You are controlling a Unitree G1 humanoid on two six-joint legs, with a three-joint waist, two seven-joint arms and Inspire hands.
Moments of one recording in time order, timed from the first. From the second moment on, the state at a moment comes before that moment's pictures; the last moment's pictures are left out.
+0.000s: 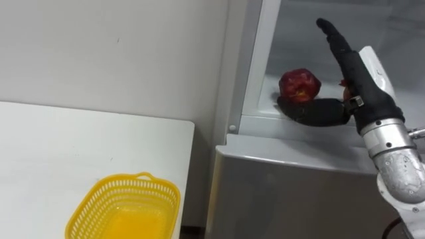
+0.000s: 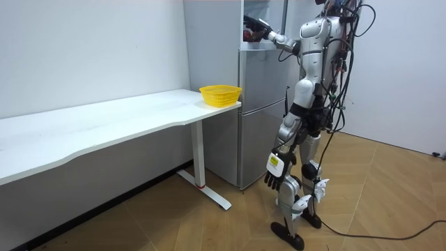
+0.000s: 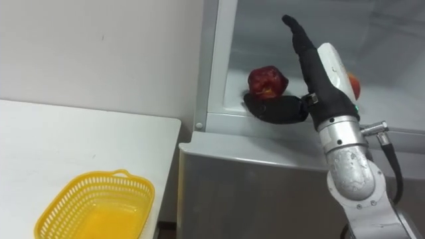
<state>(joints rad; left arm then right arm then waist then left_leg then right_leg) 0.19 0.27 0.00 1.12 0.28 0.10 -0.15 -0.59 -0.51 0.06 0.15 -0.16 -0.02 -0.11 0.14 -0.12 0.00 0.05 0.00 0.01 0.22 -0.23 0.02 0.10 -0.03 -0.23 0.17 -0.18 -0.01</state>
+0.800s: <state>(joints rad) 0.19 0.27 0.03 1.08 0.28 0.13 -0.12 -0.65 -0.54 0.06 0.26 0.11 0.04 0.08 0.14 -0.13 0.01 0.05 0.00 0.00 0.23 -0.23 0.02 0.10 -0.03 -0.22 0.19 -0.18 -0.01</state>
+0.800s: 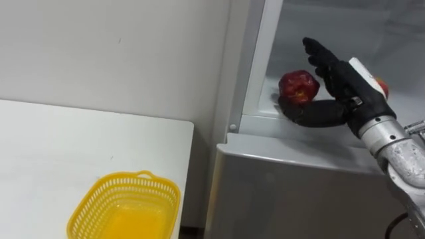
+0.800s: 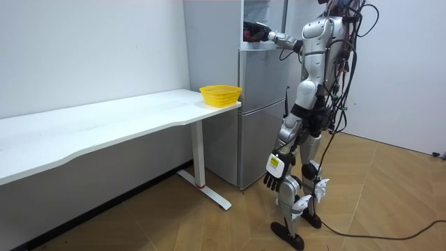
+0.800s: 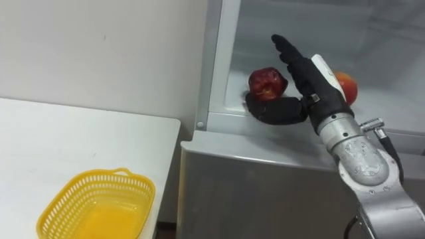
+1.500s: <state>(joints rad) 0.21 0.28 0.01 1.03 0.27 0.22 -0.10 -0.69 -0.58 0.08 0.32 0.16 0.13 0.19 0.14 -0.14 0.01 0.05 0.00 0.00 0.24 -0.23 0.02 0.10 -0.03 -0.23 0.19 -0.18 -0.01</state>
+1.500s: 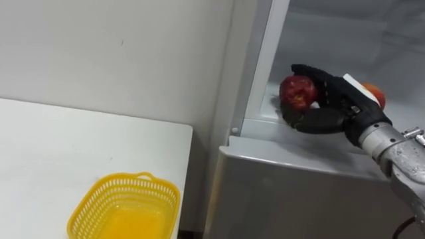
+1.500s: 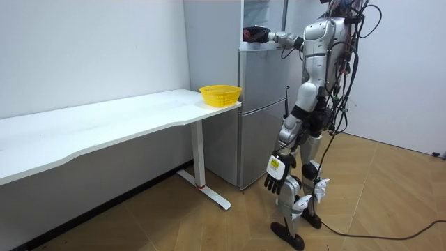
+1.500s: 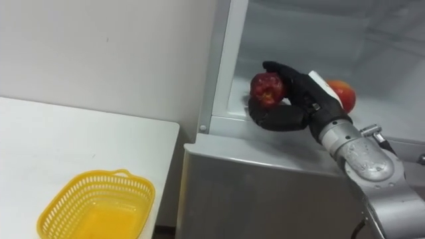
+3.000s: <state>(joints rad) 0.21 0.25 -0.01 1.05 0.26 0.13 -0.05 -0.38 -0.45 0.12 -0.31 0.03 0.12 0.11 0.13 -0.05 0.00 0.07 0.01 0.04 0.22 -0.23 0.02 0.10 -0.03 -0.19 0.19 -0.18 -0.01</state>
